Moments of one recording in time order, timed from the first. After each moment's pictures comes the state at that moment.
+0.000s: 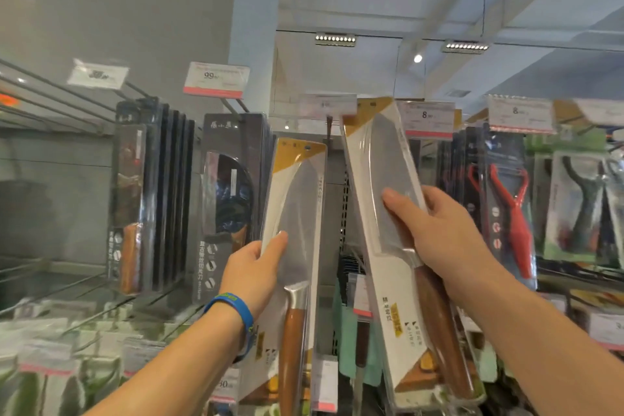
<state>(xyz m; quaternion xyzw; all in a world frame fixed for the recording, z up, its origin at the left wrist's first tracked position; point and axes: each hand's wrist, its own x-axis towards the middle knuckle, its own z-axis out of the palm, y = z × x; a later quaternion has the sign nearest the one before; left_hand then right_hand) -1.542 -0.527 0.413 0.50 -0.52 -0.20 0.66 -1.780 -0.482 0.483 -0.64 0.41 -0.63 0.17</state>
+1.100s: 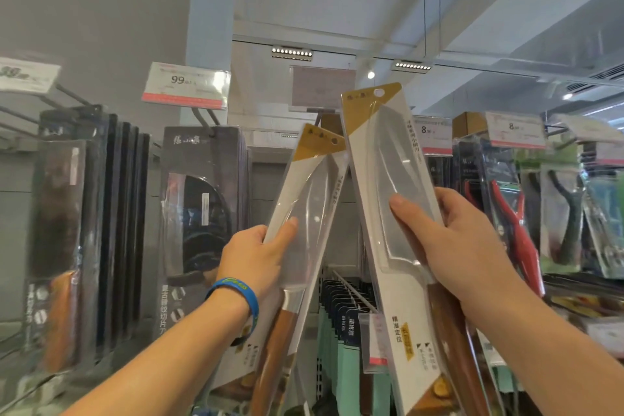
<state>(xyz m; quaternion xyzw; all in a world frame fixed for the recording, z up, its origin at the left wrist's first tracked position) -1.534 -0.590 0.473 0.44 -0.63 -0.10 0.63 -1.757 -0.482 0.496 -0.60 0.41 -0.68 0.05</state>
